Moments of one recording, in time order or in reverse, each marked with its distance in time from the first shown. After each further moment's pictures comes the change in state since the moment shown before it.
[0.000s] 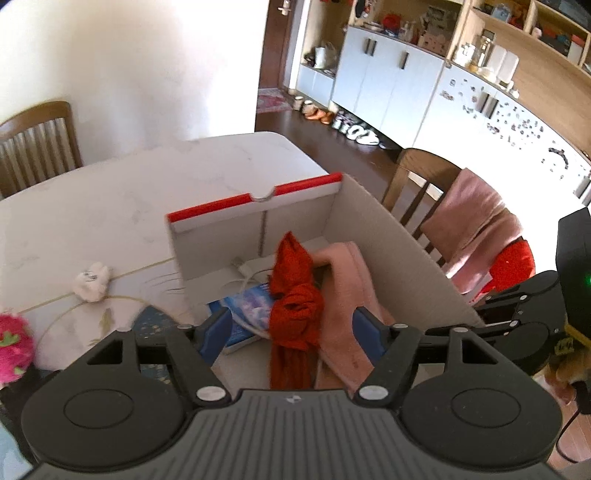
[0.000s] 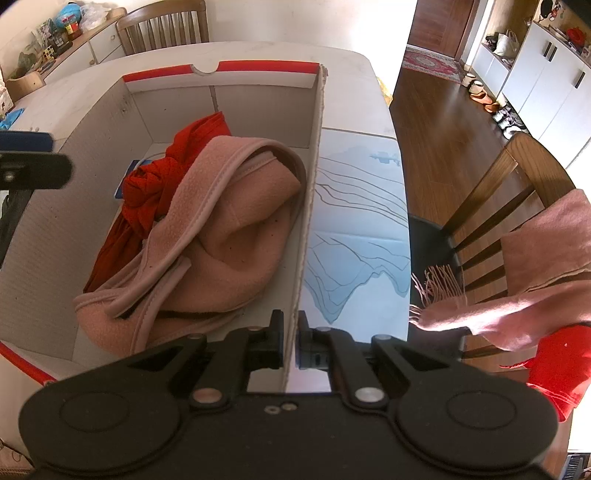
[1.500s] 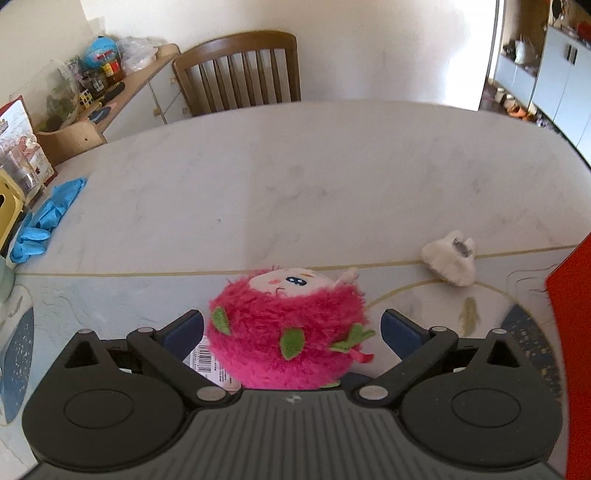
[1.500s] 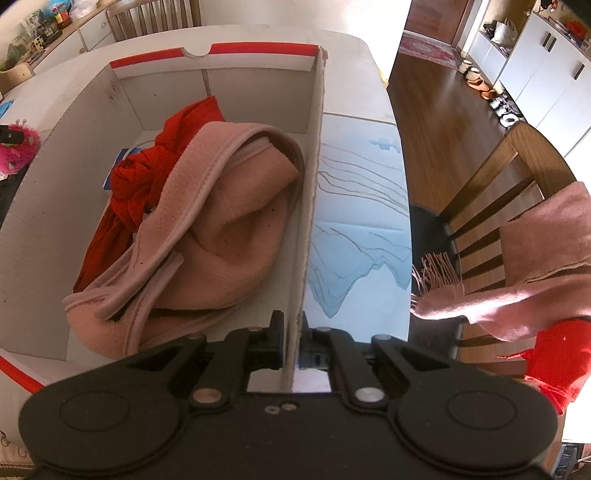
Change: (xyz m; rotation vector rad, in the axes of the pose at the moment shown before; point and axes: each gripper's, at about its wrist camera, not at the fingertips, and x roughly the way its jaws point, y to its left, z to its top) left arm 0.024 0.250 -0.024 -0.266 0.124 0.537; right arm 0.012 0.002 0.005 0.011 0.060 -0.024
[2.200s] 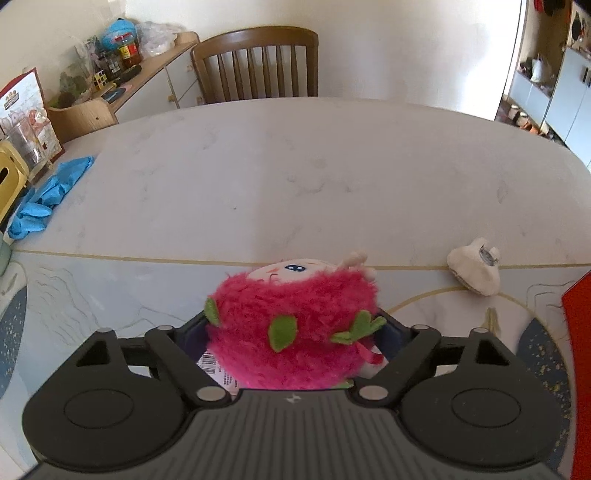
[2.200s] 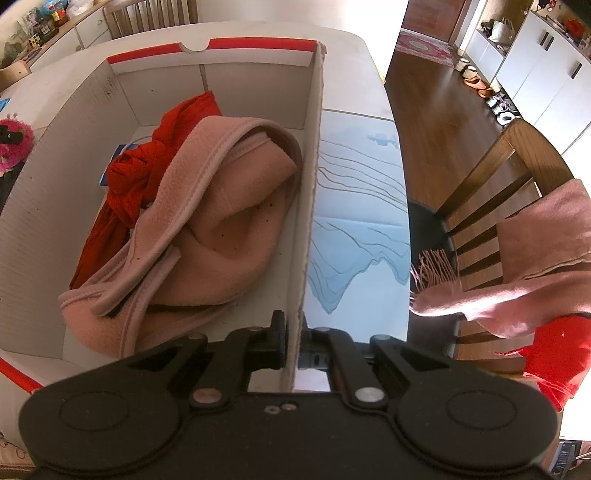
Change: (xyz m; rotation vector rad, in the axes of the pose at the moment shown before) left arm 0.010 0.018 -0.007 -0.085 -0.015 -0.006; right arm 0.002 0.002 -0.002 -0.001 0.005 -0.013
